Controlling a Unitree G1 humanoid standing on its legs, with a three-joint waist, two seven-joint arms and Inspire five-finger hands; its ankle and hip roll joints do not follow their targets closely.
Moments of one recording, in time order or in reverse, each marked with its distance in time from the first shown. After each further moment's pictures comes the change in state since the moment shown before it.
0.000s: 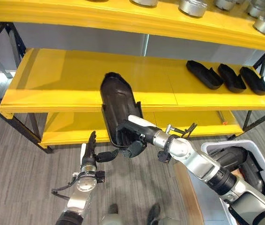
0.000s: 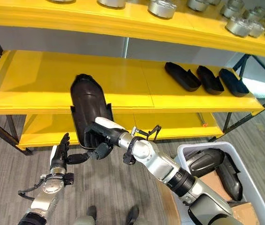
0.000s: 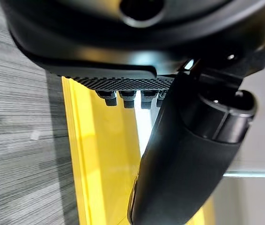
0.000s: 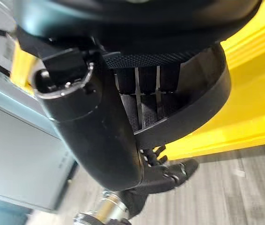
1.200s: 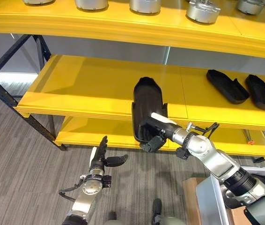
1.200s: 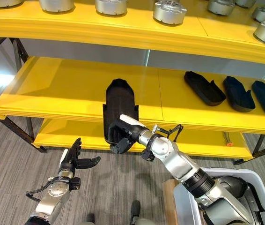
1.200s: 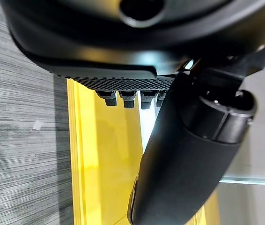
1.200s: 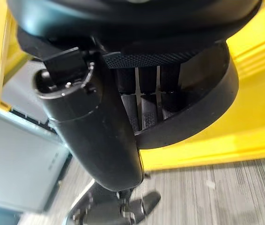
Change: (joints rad) left arm 0.045 -0.006 -0.017 -0.113 0.006 0.084 -0.108; right arm 0.066 -0.123 -0.133 0.009 0.014 0.064 -0.023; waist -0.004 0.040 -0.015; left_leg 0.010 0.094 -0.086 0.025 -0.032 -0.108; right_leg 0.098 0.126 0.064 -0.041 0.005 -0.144
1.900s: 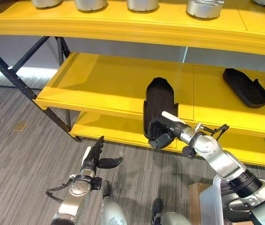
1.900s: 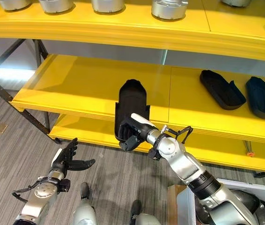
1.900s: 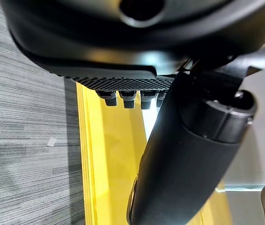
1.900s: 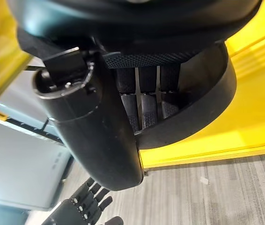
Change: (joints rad) left arm 0.054 0.102 0.069 -0.077 -0.011 0.012 -0.142; right arm 0.037 -0.047 -0.037 -0.013 0.000 0.067 0.001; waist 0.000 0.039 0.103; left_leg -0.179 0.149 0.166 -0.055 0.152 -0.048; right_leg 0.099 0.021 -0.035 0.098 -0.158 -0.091
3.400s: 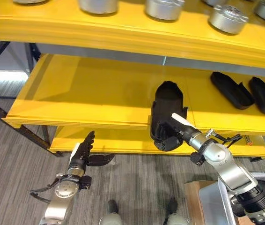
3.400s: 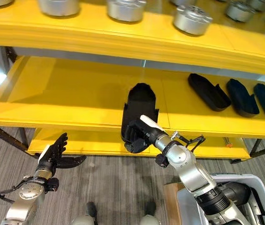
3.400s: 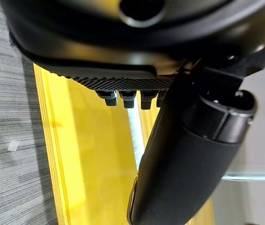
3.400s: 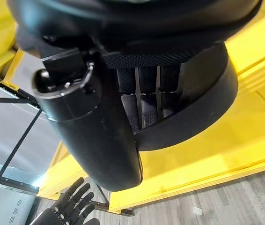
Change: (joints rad) left arm 0.078 0.061 0.131 -0.138 0.001 0.044 -0.030; right arm 0.187 0.027 -0.158 -0.139 -0.057 -0.009 0.018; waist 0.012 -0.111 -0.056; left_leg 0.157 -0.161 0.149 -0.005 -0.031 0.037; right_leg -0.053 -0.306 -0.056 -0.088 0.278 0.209
